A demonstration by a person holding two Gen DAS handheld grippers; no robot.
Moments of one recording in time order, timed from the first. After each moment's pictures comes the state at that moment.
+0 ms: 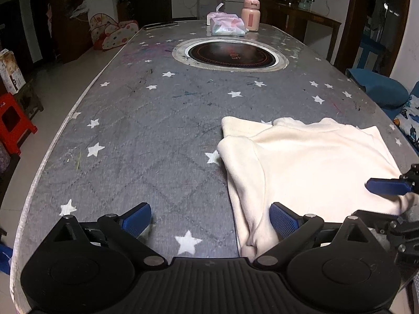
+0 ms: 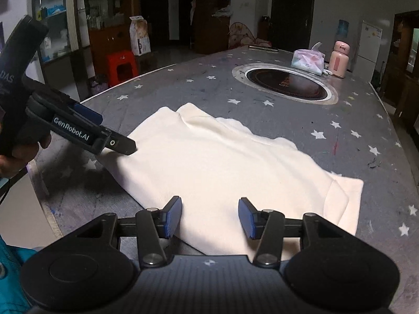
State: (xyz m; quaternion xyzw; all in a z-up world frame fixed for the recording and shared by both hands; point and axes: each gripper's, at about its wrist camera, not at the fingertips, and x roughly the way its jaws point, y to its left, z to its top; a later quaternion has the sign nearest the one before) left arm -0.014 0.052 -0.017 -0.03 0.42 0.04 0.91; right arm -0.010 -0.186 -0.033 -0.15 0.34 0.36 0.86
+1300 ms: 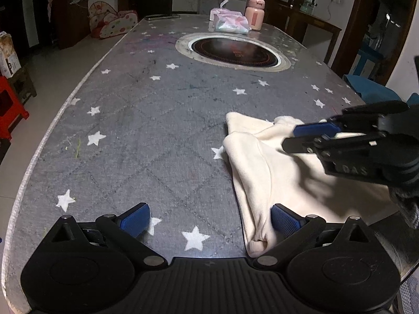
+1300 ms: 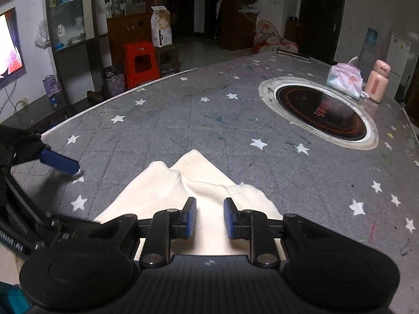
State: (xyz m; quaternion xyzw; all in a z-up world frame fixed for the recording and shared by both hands) left arm -0.015 0.068 -0.017 -0.06 0.43 0.03 0.90; right arm 0.072 -0.103 -0.028 -0.18 0.34 0.41 0.83
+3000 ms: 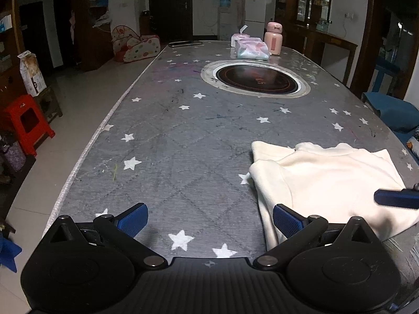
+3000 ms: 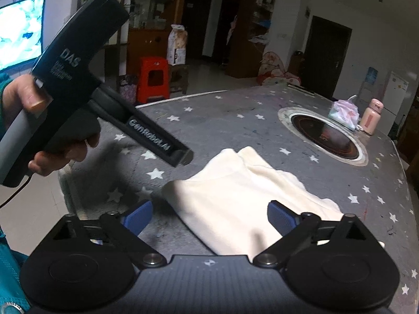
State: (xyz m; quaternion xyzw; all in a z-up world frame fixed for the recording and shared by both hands) left arm -0.026 0.075 -0.001 -0.04 0.38 0.08 0.92; right arm -0.054 -0.117 -0.014 -0.22 0.26 0.42 0.84
